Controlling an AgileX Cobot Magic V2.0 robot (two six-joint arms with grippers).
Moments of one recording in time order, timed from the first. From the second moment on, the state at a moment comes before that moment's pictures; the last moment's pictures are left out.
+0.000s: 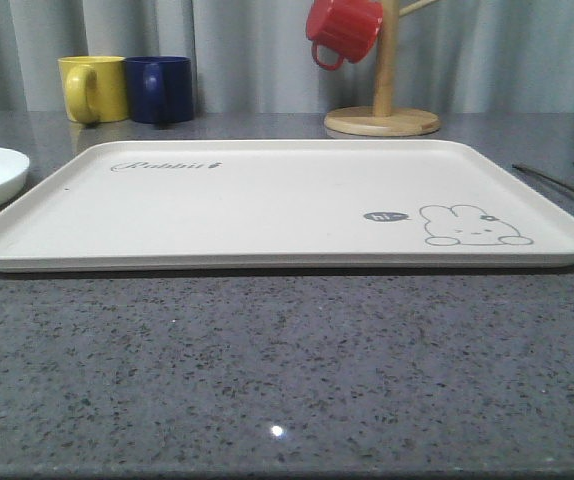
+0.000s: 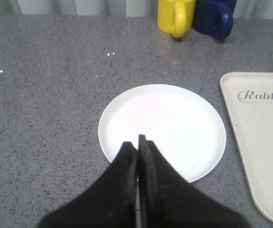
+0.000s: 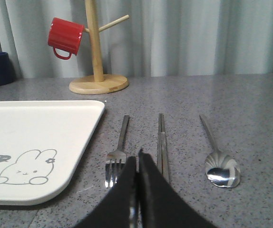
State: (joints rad) left arm -0.05 0.60 -0.78 0.13 0.72 -0.19; right arm 0.06 -0.01 0.03 -0.05 0.02 0.14
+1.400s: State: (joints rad) left arm 0.04 1.28 -1.14 0.10 0.91 -0.15; right arm 0.06 -0.01 0.03 -0.05 0.02 0.14
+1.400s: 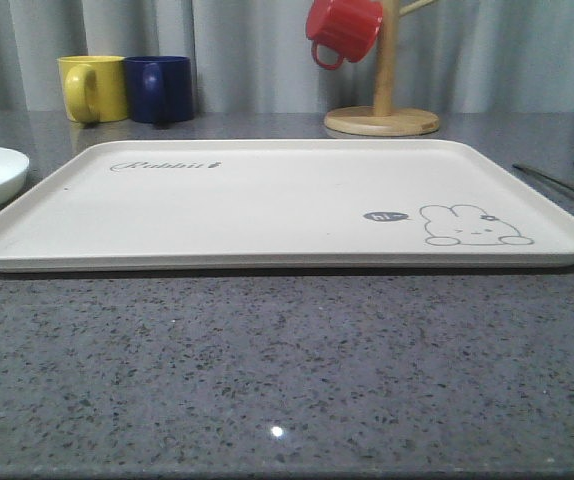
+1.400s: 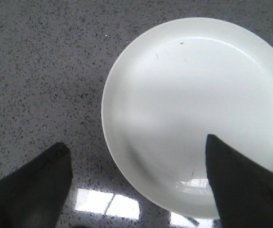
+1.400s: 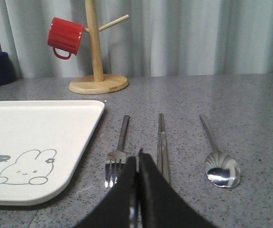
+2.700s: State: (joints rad) left arm 0.25 1.68 -1.27 -0.11 0.94 0.06; right arm 0.06 -0.01 0.03 -0.05 0.02 0.14
